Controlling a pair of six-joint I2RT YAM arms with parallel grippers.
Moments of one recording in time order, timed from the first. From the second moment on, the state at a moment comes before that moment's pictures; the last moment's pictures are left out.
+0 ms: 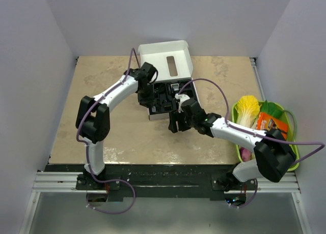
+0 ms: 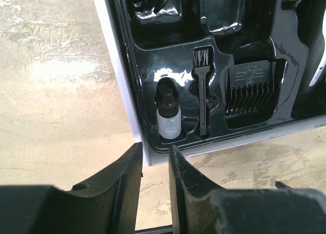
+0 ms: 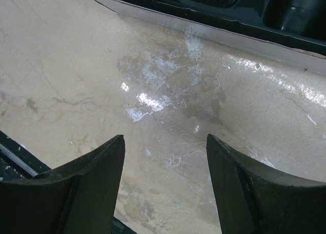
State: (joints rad) left arm -0.50 1.98 1.69 -0.95 0.01 -0.56; right arm 0.73 1.41 0.82 -0.18 -0.04 0.39
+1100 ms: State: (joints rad) left arm -0.49 1.25 1.20 -0.75 -0.10 -0.46; right arm 0.76 1.90 1.38 -0.19 -0.04 0.46
